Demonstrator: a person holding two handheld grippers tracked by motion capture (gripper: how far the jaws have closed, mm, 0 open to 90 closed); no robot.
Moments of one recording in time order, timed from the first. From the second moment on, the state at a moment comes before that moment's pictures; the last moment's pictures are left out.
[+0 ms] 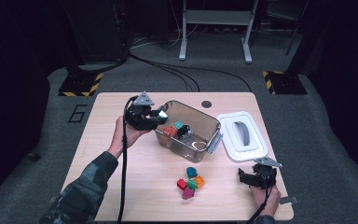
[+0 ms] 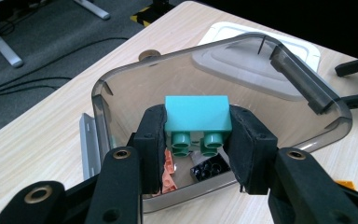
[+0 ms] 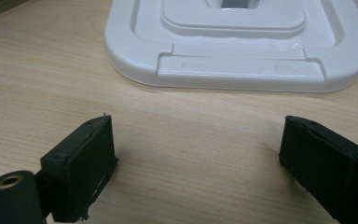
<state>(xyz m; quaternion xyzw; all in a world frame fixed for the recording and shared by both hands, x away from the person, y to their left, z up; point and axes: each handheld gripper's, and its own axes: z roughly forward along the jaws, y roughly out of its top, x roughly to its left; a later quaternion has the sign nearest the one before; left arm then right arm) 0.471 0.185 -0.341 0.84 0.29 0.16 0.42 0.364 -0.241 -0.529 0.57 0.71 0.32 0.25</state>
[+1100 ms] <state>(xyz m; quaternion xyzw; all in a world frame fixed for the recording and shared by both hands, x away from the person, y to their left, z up) 0.493 0.167 -0.380 0.87 0.34 0.10 0.34 0.364 -0.241 -0.529 0.57 0.71 0.32 0.25</state>
